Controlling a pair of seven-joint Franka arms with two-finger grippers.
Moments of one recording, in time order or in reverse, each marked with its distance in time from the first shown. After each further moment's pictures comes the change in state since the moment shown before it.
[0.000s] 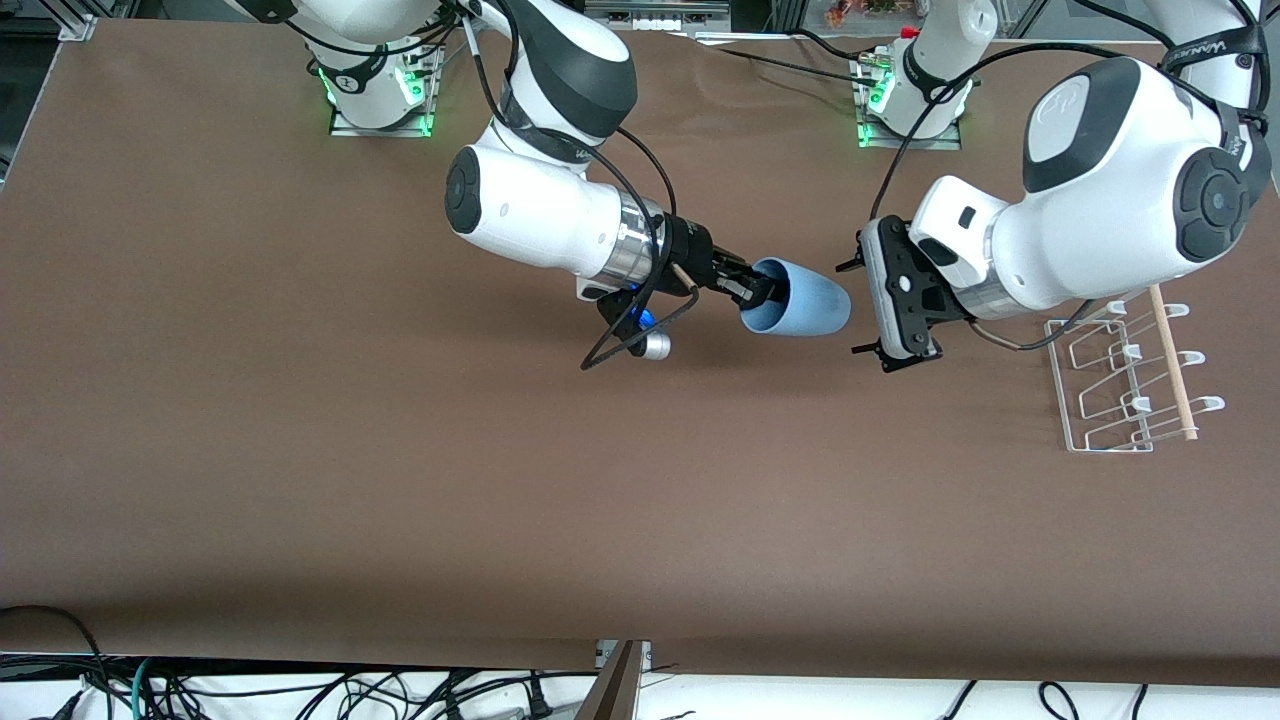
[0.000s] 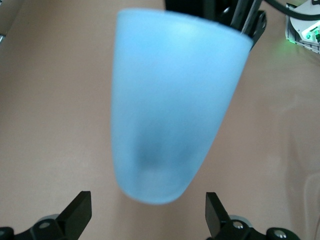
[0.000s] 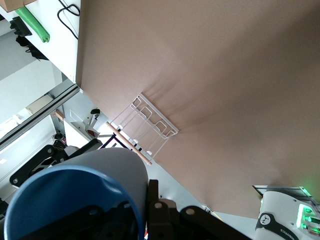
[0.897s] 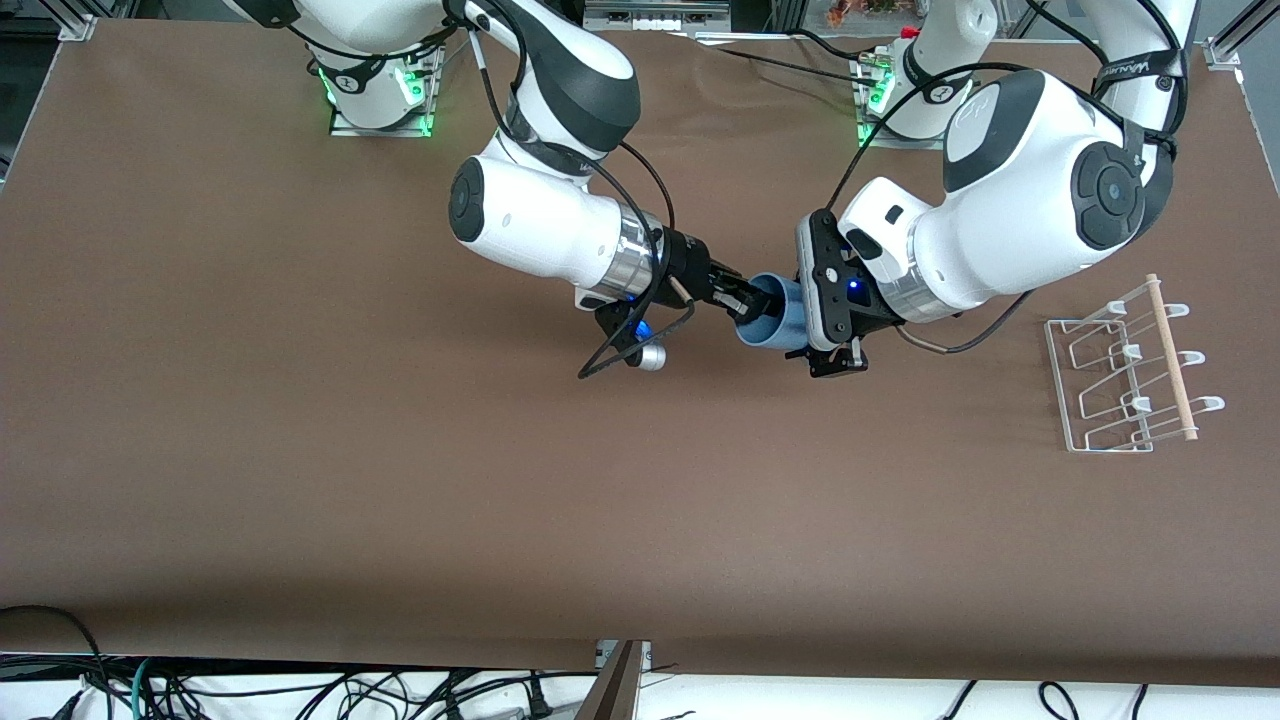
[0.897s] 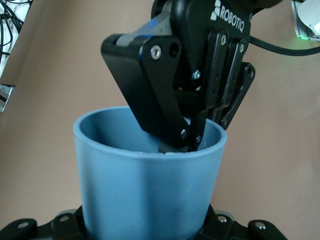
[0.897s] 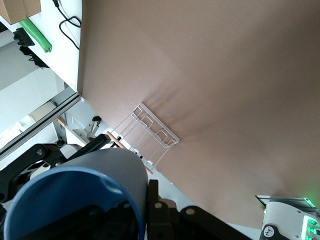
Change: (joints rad) left arm -0.075 0.037 -0.010 0.000 -0.001 0.153 0.068; right arm 0.005 0.014 -0.012 -0.006 -0.010 0.030 0.000
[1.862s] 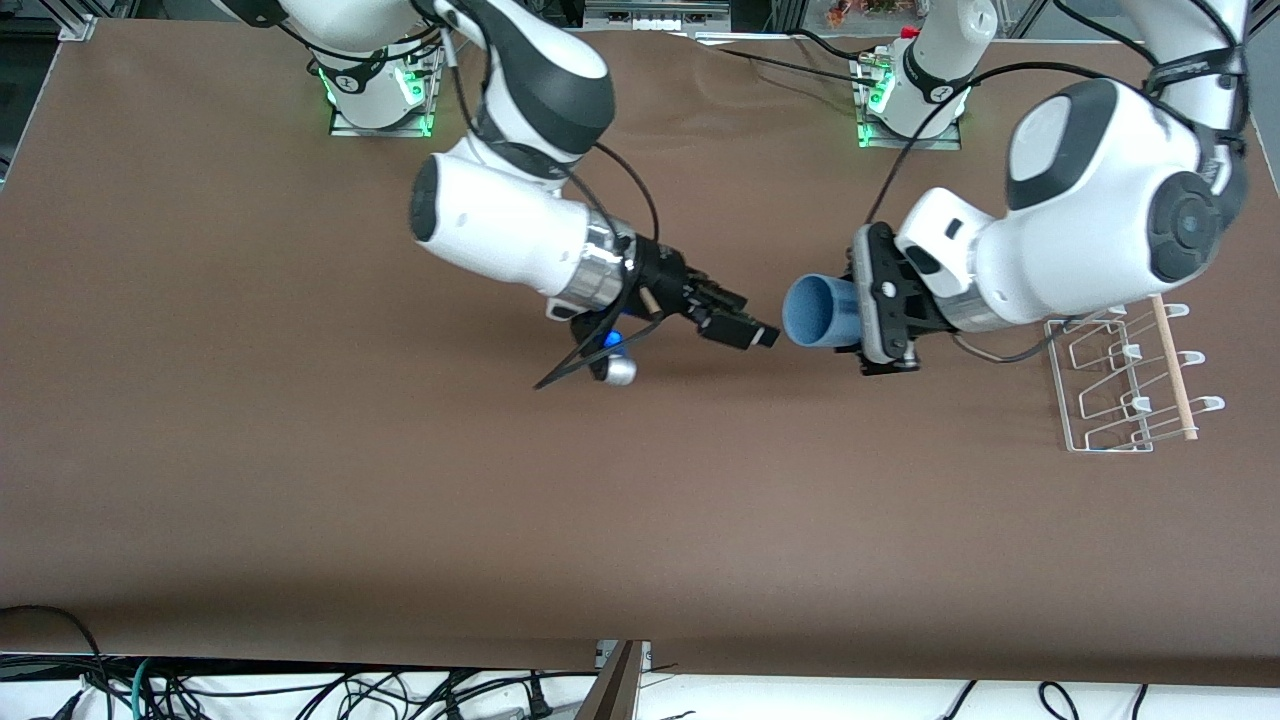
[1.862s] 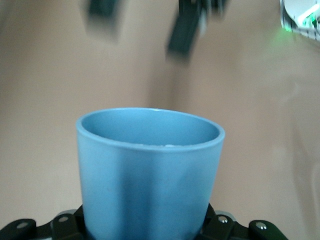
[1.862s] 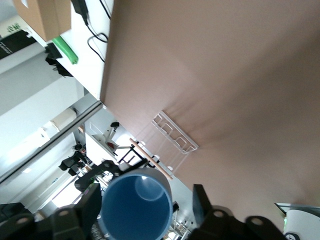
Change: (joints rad) left arm 0.096 -0.008 0.017 0.021 0.036 -0.198 0.006; right arm -0.064 -0.024 0.002 0.029 0.002 0.005 0.003
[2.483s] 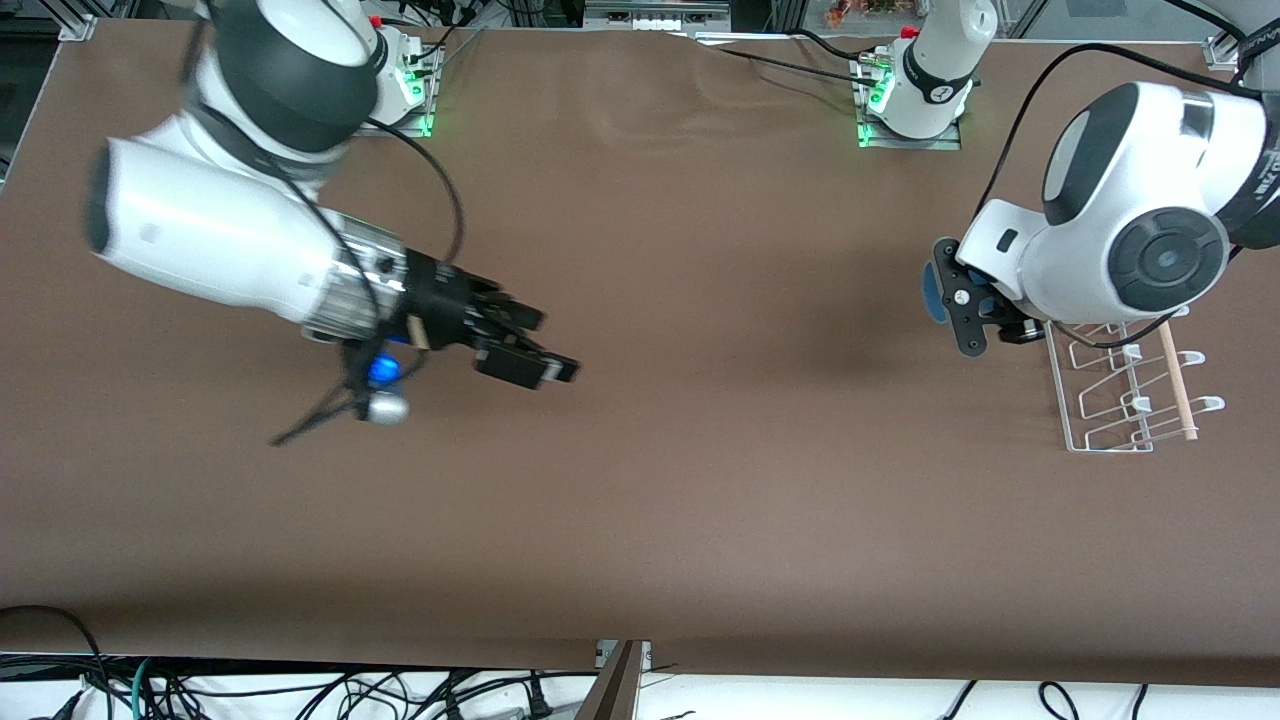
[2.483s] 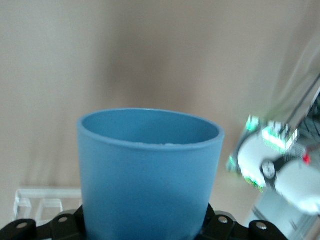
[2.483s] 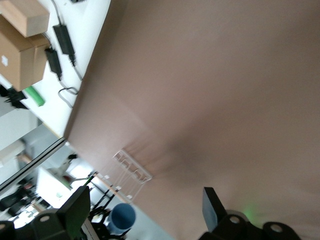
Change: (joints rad) left arm 0.038 -0.011 -0.003 -0.040 0.541 -0.373 -0.116; right arm -0.202 -0.192 -0.159 0.006 -0.129 -0.541 -0.027
